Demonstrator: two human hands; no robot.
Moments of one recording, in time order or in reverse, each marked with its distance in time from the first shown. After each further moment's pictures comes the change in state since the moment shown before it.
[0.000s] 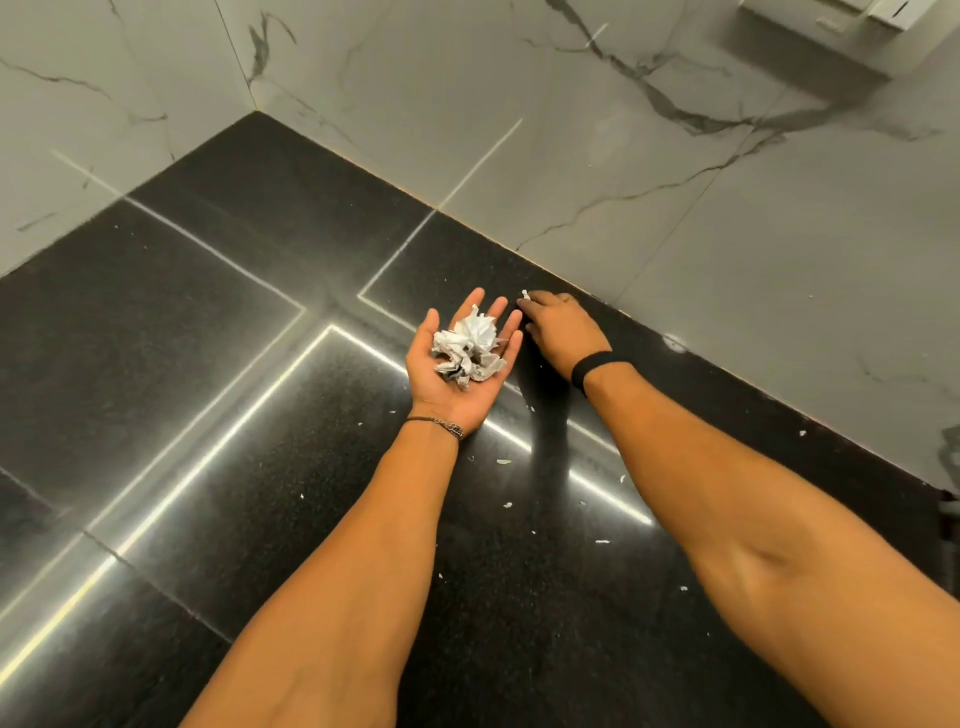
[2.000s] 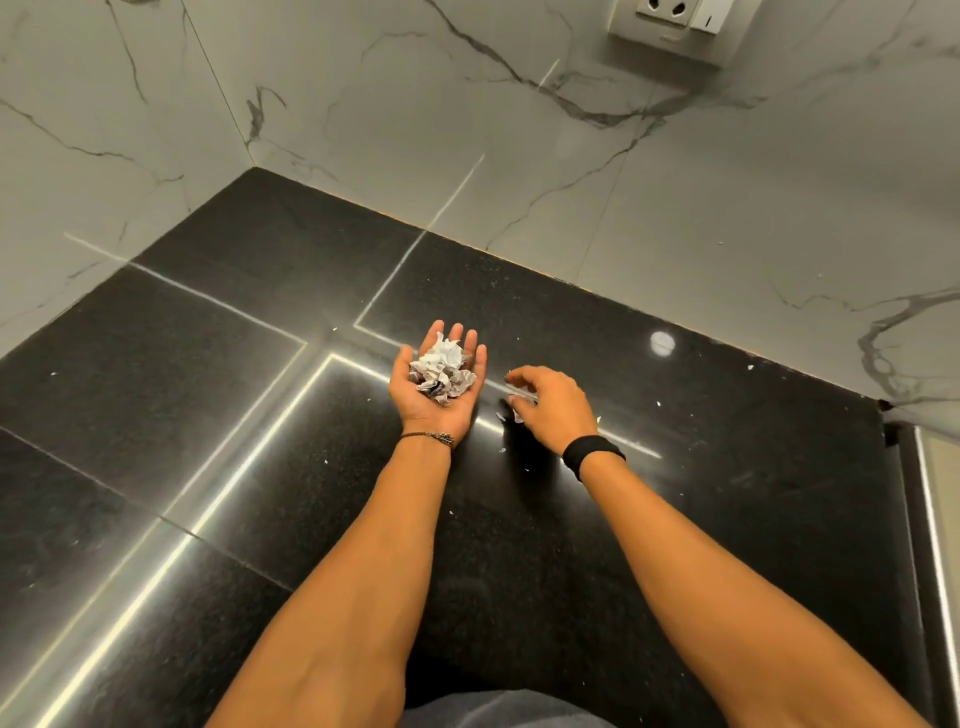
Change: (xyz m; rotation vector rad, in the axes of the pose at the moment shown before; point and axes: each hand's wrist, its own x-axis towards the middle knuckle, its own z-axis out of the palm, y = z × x) left_hand -0.077 -0.020 -0.013 0.024 0.287 0.150; right_hand -0.179 -0.082 -0.011 0.478 0.105 0.302
